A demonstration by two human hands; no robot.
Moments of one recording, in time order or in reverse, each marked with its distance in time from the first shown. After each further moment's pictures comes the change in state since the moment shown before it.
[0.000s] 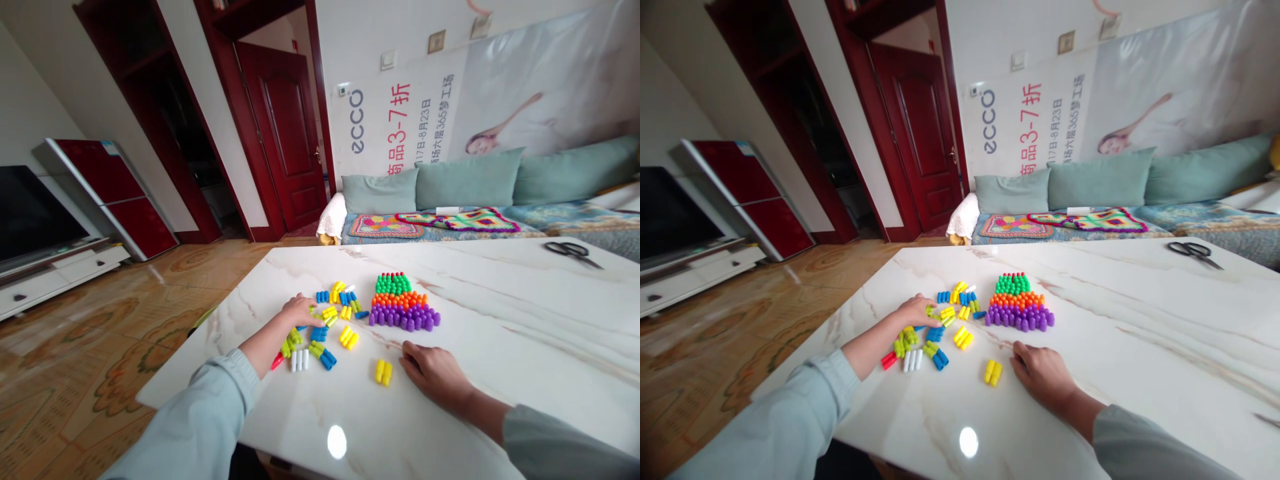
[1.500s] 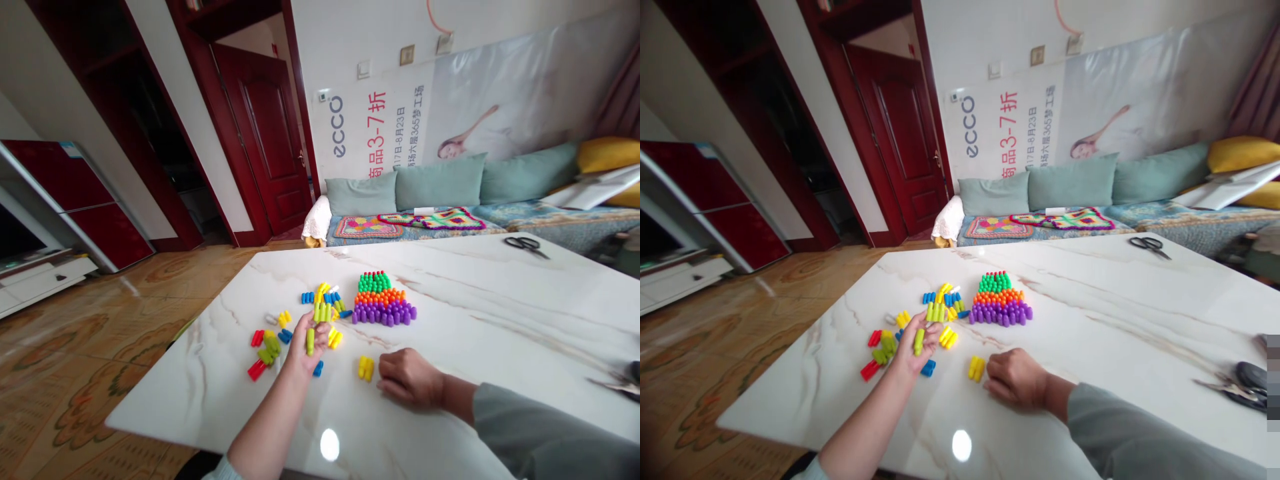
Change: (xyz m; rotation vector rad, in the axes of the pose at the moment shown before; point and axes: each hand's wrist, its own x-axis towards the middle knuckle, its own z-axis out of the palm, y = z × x) left_hand -0.060 0.074 0.050 -1.621 -0.001 0.062; right_hand -0.008 -0.008 -0.014 0.165 -0.085 -0.475
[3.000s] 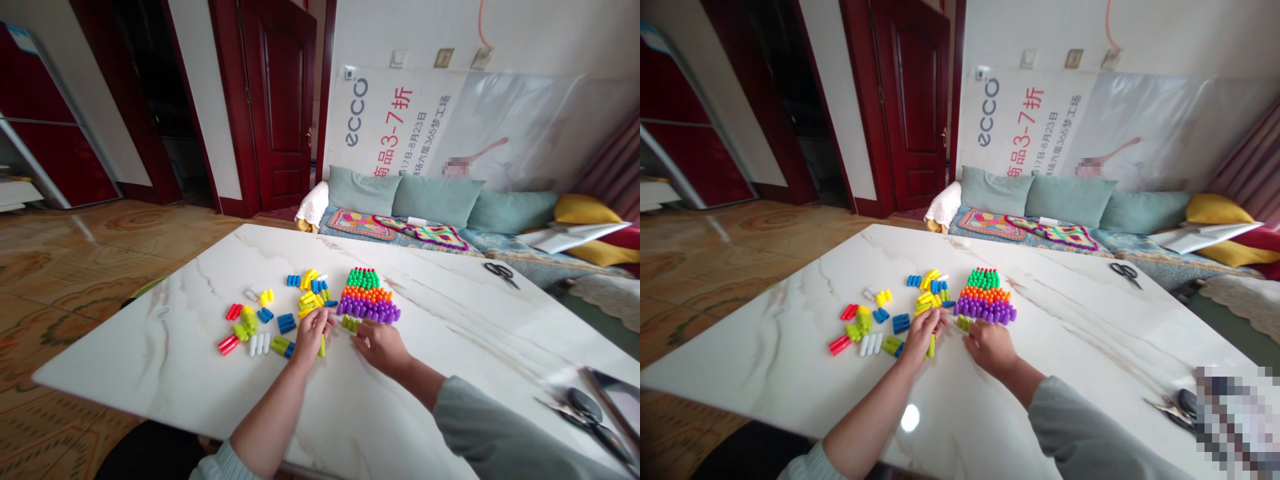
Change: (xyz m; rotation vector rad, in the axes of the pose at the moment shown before) left_hand 0.000 -0.064 0.035 -0.030 0.091 0.229; right_hand 0.041 0.001 -0.019 -0.228 -0.008 0.489
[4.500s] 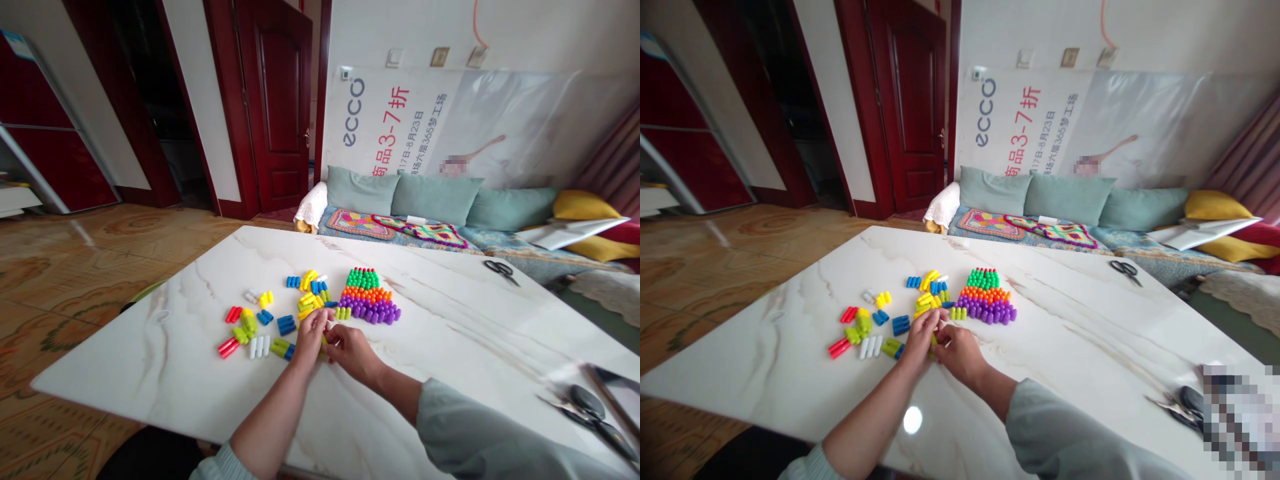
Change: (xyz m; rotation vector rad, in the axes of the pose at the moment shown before) left_hand 0.003 -0.001 -0.004 0.142 -0.003 0.078; right_hand 0.015 -0.055 0.022 0.754 -0.063 0.152
